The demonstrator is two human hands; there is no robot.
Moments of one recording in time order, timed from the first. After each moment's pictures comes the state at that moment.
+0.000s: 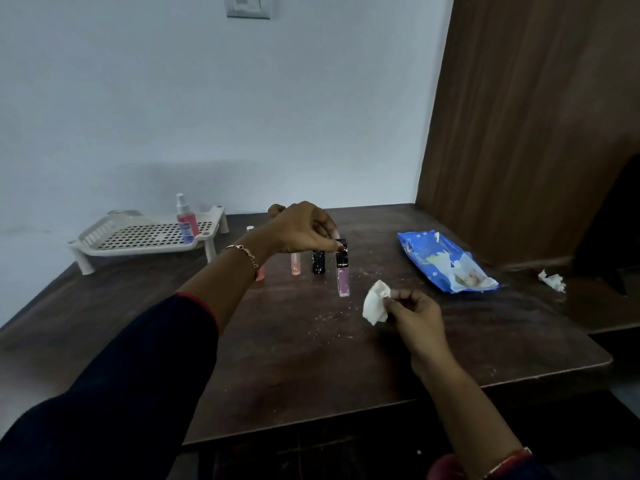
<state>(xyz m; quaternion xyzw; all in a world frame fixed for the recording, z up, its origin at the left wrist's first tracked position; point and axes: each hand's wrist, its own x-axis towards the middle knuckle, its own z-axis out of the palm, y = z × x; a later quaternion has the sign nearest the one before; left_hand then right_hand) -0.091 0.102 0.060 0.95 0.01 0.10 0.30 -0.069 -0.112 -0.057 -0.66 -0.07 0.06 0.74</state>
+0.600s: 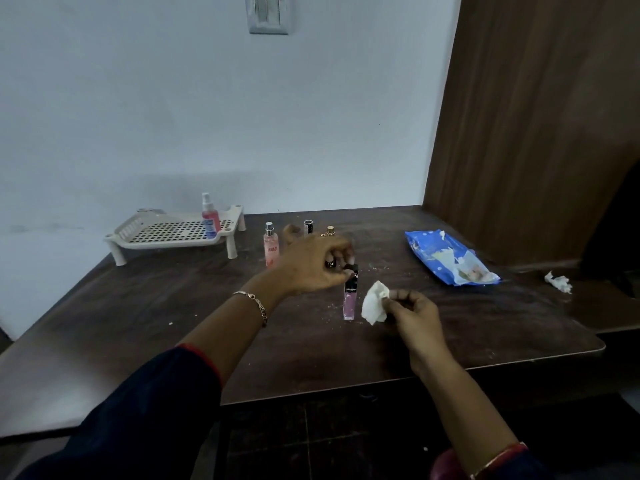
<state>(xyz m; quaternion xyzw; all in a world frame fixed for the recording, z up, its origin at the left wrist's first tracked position) -0.152 0.072 0.023 0.96 -0.05 0.22 0.16 -0.100 -0.111 -0.058 -0.64 -0.09 0.08 0.76</state>
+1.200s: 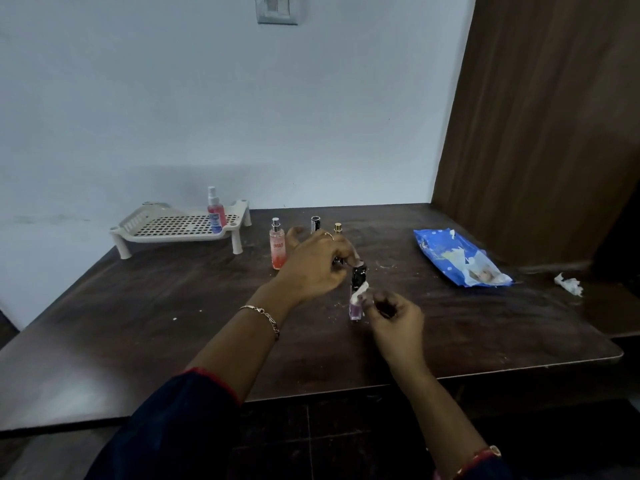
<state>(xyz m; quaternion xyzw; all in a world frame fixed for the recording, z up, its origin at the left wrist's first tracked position) -0.153 0.069 0.012 0.96 0.01 0.25 0.15 -0.115 -0.082 -0.072 -0.71 -0.24 -0.10 0.65</state>
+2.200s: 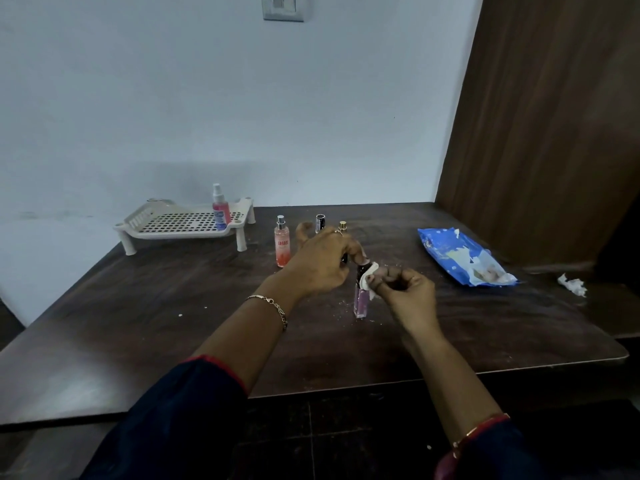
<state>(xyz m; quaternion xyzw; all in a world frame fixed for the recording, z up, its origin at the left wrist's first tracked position) -0.153 0.066 0.021 0.97 0.01 0.21 0.14 -0.084 -0.076 -0.052 -0.63 -0.21 0.00 0.75</state>
